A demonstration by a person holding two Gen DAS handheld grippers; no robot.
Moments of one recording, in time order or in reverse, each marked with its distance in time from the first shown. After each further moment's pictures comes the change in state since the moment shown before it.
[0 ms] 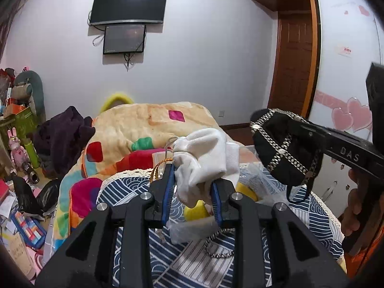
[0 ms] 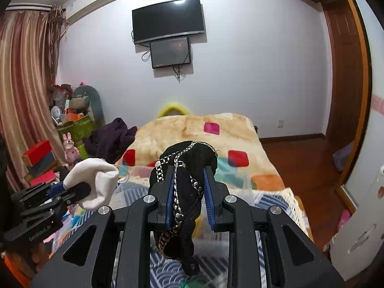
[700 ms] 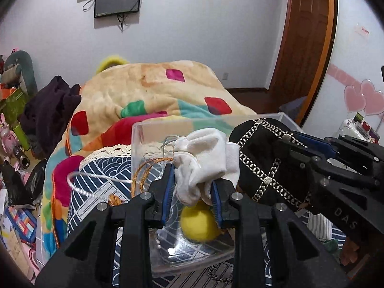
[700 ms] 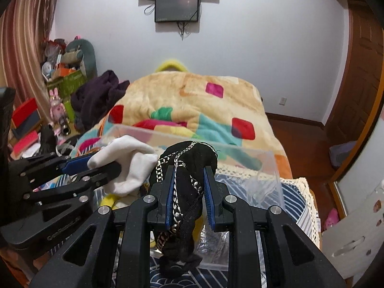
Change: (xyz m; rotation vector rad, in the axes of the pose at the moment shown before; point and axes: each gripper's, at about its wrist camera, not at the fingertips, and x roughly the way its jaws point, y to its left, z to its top) left arm 0.104 -0.001 -0.010 -0.002 0.246 0.010; right arm 0.073 0.012 -0.021 -0.115 0.256 -0.033
